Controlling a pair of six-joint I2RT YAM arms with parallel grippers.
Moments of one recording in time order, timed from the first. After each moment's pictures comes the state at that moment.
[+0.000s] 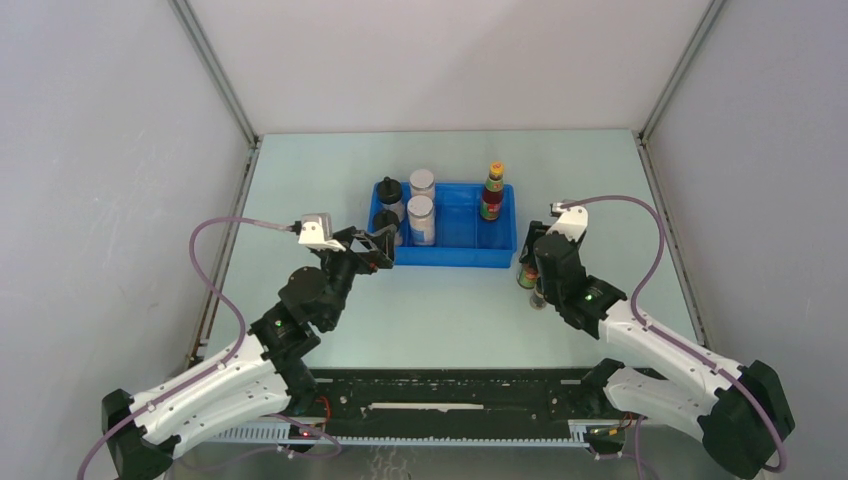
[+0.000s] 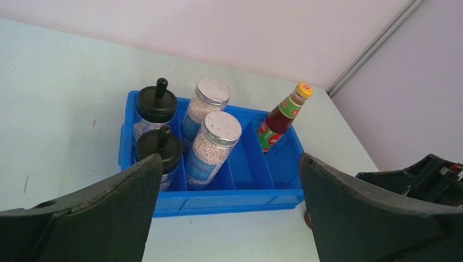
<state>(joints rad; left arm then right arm) -0.89 0.67 0.54 0.20 -0.64 -0.40 0.65 0.97 0.59 -0.08 0.69 0.40</state>
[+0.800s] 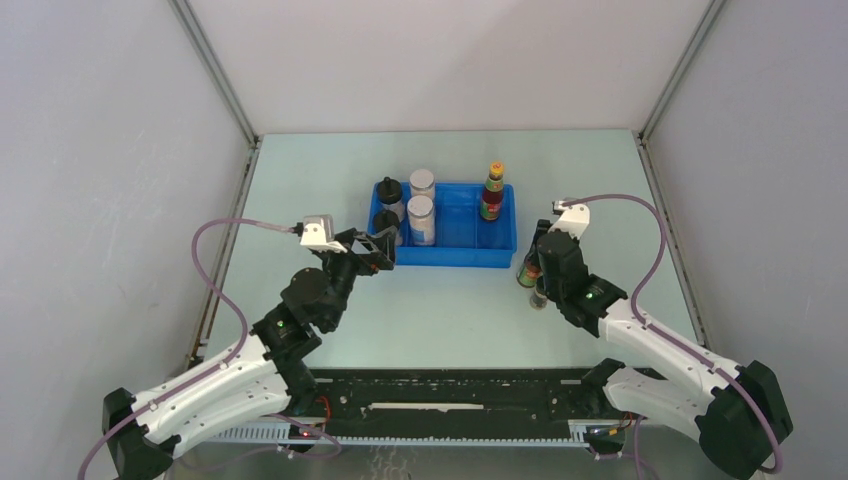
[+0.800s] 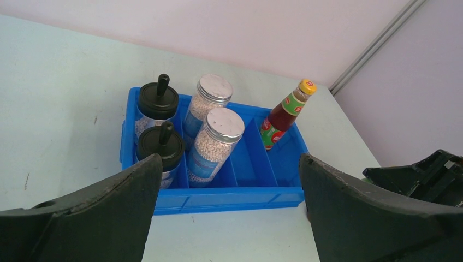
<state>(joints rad) -0.89 0.67 0.52 0.22 -0.65 -0.40 0.62 0.98 0.59 -0.05 0.67 0.38</state>
